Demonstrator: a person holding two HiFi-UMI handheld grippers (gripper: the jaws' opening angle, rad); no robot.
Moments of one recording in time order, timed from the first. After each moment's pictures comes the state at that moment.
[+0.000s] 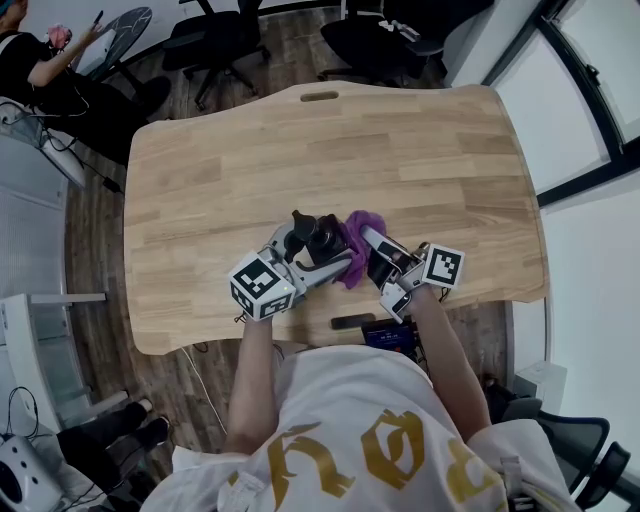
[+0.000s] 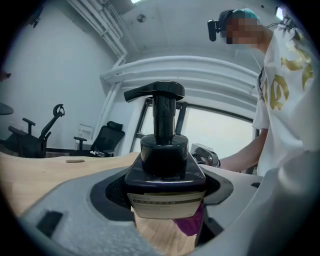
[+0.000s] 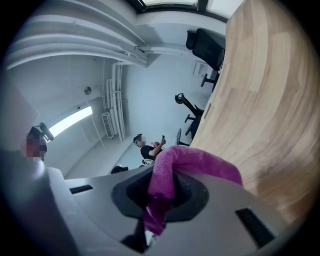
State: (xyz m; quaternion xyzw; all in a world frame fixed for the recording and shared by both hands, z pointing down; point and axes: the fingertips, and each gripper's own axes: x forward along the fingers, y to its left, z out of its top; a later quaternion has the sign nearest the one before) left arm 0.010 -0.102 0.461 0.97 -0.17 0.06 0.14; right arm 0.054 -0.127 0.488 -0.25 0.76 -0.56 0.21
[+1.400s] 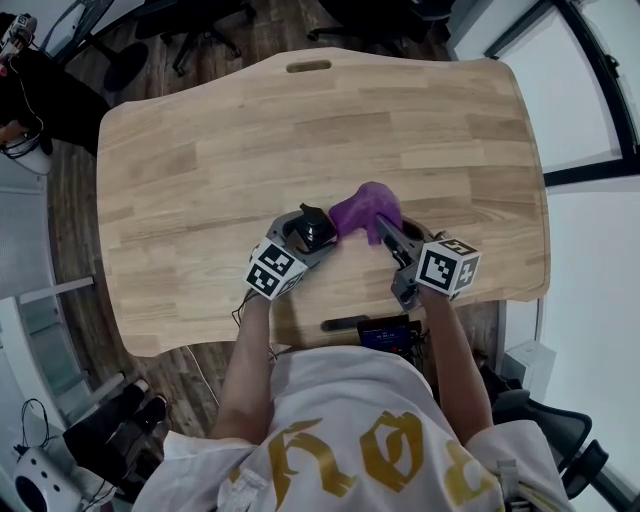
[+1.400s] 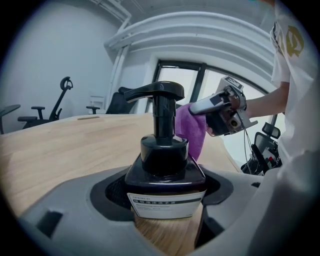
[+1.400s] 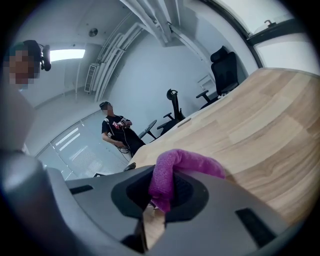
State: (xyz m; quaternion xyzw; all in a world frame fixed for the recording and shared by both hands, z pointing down) left arm 0.006 -0.156 0.649 0.93 -0.21 0.25 0.18; right arm 0.105 -0.176 0.570 -0.40 0.80 -0.44 -0.03
